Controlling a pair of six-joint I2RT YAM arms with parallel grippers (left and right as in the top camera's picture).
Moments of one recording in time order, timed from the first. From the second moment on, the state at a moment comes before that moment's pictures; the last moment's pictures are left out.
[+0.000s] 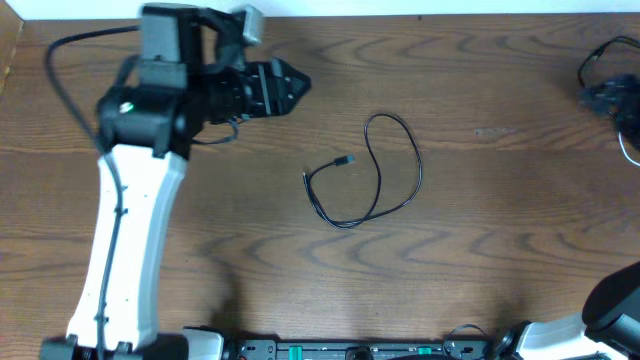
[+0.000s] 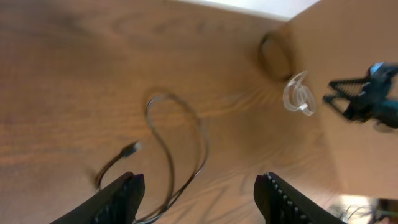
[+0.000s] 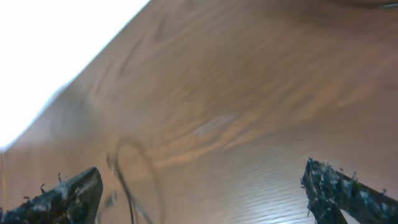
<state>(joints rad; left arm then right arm) -0.16 1.53 1.73 -1.01 0.59 -0.27 -0.54 1.70 1.55 -0.90 -0.61 0.09</state>
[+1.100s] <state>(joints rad) -0.19 1.61 1.72 -1.07 0.44 -0.24 0.11 2.15 1.42 -0.63 -0.72 -0.05</state>
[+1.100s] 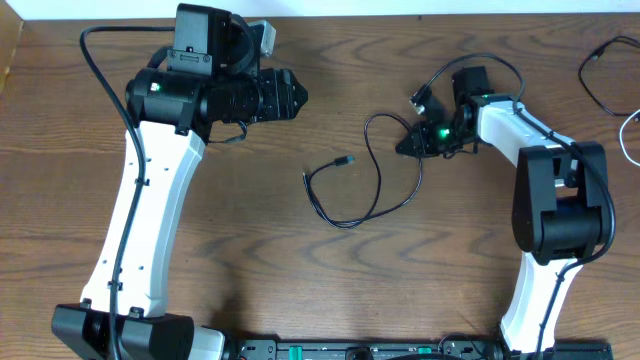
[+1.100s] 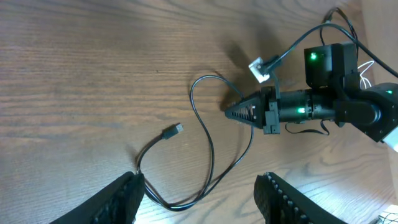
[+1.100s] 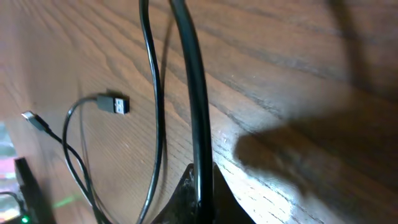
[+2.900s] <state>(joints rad) -0.19 1.61 1.72 -1.11 0.44 -0.24 -0.82 1.64 1.82 -0.83 -0.35 0.17</state>
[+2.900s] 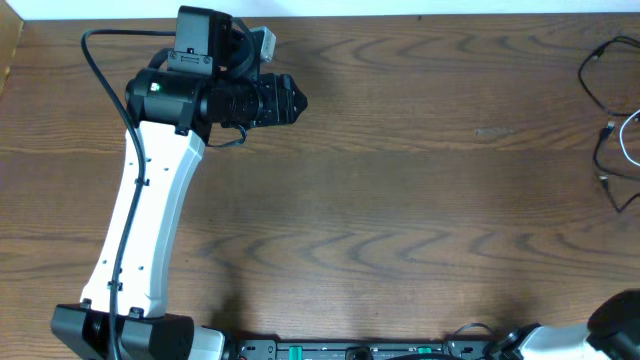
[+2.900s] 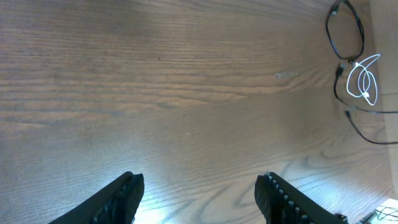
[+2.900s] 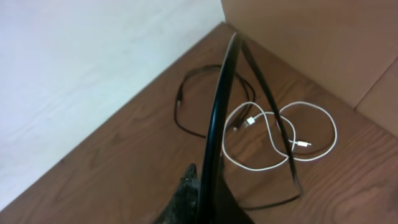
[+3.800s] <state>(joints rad) -0.19 1.61 1.72 -1.09 0.44 -0.24 -0.77 1.79 1.82 -1.15 -1.01 -0.14</state>
